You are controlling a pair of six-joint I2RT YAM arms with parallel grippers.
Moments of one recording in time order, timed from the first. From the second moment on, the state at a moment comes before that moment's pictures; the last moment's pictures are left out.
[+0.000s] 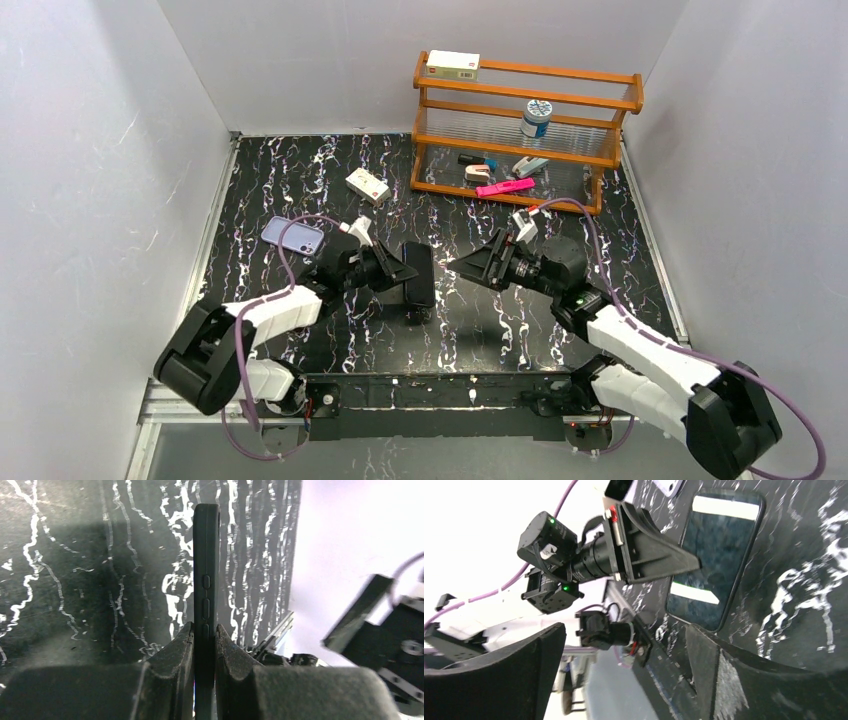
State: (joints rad) left arm -0.54 1.31 0.47 0.34 0.34 -1.03; right arm 0.61 0.96 0.41 0.37 -0.50 1.11
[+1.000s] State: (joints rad) left arm -0.54 1.43 0.57 0.08 0.14 -0.96; right arm 0.61 0.86 0.53 -0.06 -0.33 0.86
